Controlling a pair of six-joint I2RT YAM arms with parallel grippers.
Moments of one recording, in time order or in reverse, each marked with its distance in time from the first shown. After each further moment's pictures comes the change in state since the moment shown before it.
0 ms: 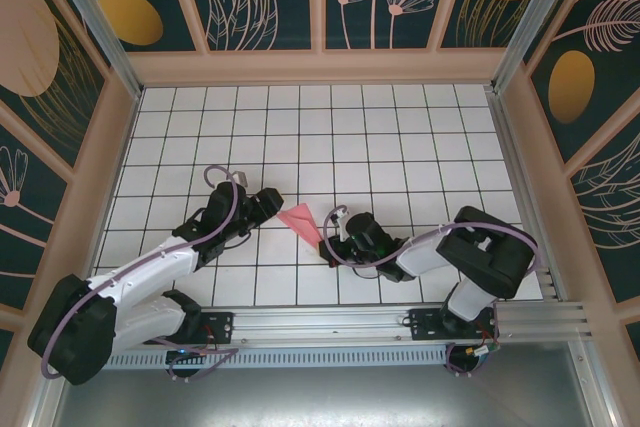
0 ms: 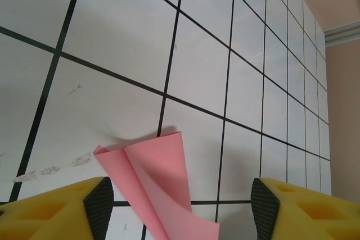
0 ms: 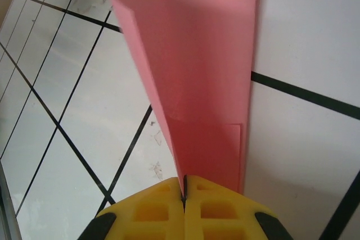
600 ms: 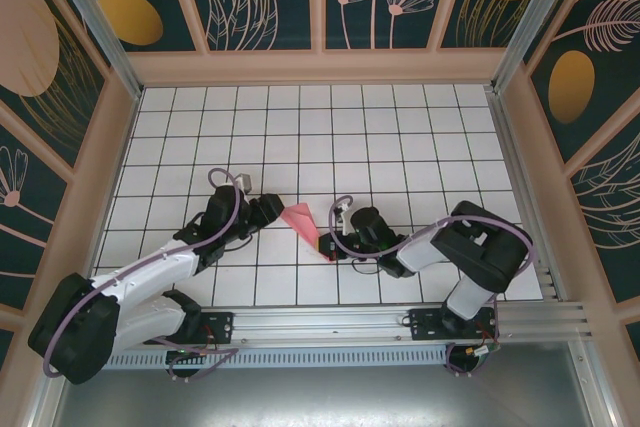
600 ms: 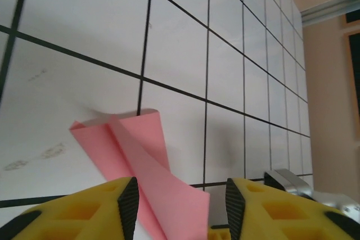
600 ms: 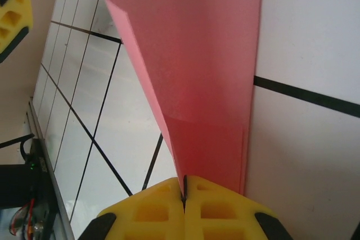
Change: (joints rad) left arm 0.000 0.004 -0.059 0.128 0.107 0.019; right arm -0.072 0.047 -0.001 0.094 -0.153 0.154
